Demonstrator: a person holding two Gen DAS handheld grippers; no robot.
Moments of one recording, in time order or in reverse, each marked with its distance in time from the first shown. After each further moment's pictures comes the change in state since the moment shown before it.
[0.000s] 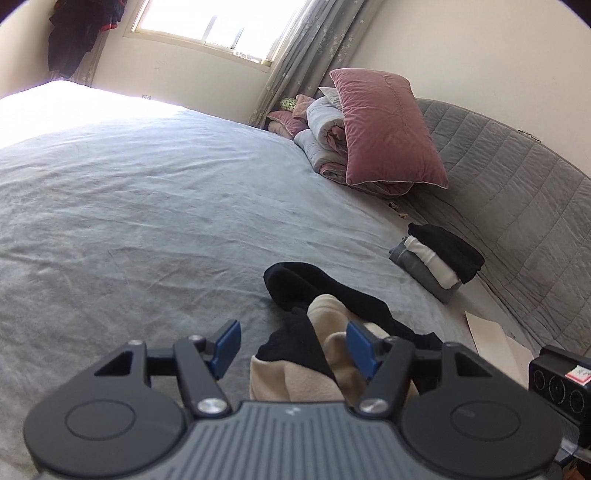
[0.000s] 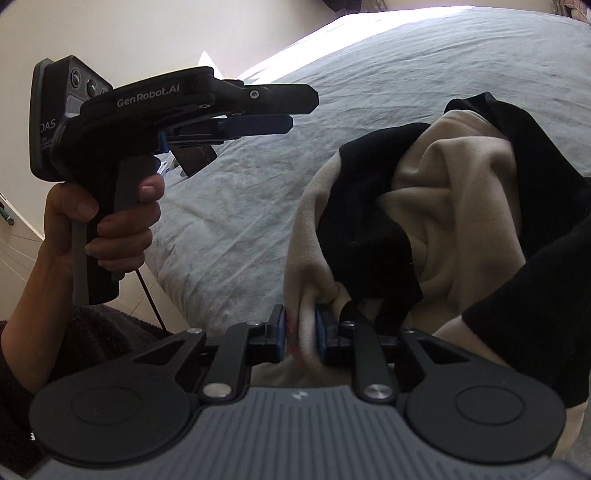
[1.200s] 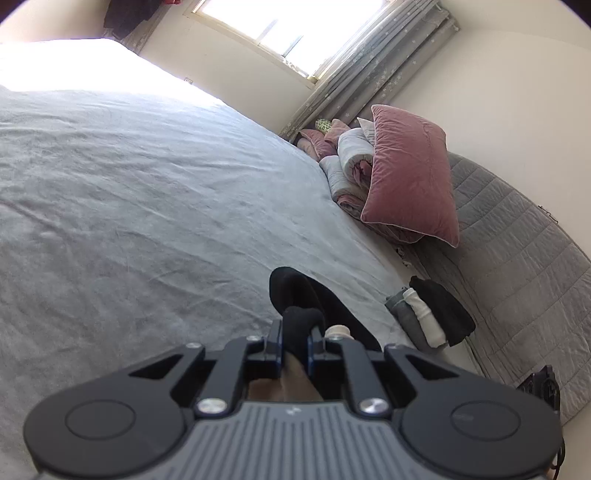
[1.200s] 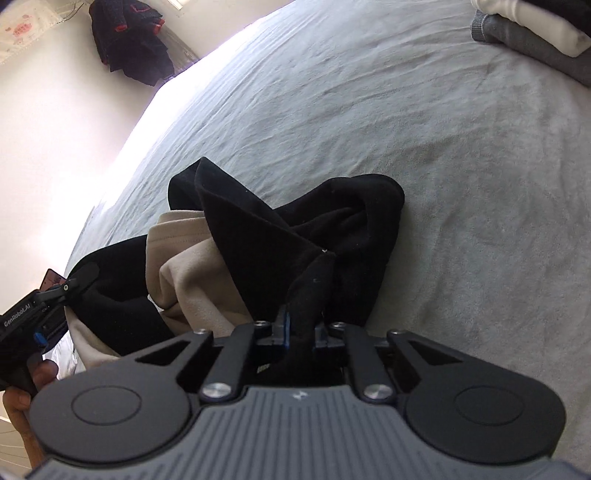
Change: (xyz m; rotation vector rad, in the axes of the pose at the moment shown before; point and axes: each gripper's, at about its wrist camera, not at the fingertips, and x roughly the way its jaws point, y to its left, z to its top) left arm -0.007 0.022 0.012 -0.269 -0.092 -0.015; right arm -0.090 -0.109 0.016 0.569 -0.183 -0.248
